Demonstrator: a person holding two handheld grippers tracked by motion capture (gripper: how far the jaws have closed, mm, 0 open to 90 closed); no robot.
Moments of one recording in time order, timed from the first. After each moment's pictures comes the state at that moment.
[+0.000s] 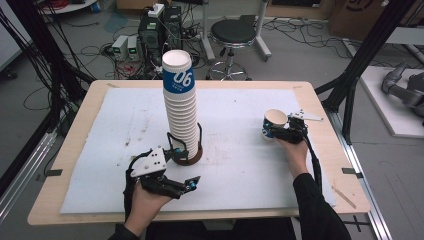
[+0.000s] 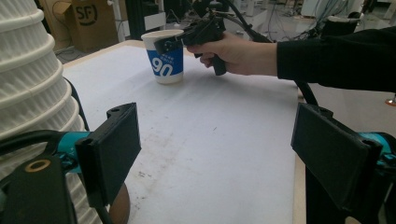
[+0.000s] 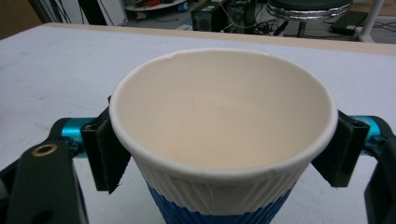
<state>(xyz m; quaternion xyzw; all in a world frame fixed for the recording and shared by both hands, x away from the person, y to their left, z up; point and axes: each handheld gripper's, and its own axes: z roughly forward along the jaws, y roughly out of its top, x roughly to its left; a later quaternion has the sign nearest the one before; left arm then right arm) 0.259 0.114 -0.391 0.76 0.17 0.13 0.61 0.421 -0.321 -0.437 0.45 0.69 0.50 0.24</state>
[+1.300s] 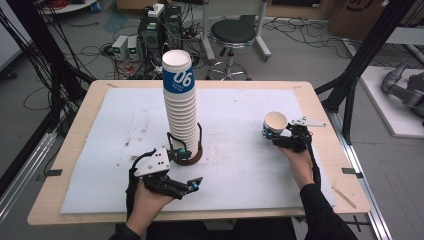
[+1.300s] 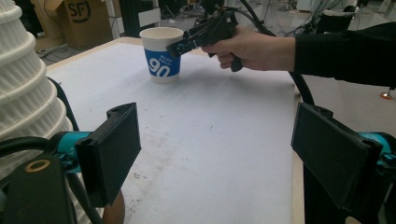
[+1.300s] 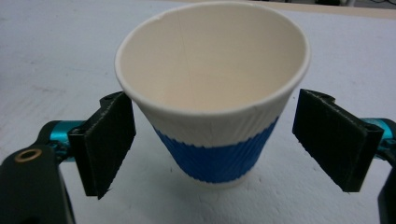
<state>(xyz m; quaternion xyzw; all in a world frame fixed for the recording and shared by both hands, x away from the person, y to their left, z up) 0.261 0.109 -0.392 0.77 0.16 0.13 0.60 0.390 -0.324 -0.432 0.48 0.71 0.44 0.24</state>
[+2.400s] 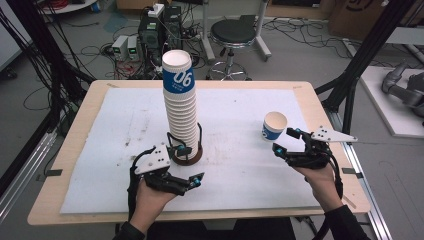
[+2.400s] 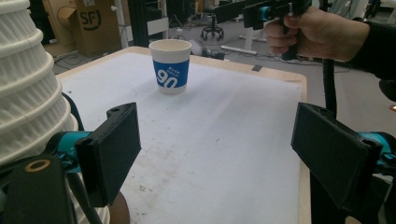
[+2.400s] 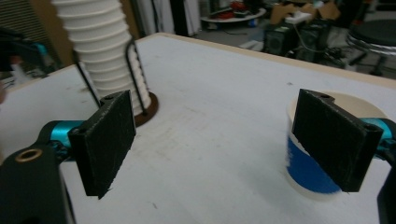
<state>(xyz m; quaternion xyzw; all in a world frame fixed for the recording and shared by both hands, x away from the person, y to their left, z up) 0.263 0.106 -0.386 0.76 0.17 0.14 0.61 0.303 -0.325 -0.368 0.33 0.74 0.56 0.18</state>
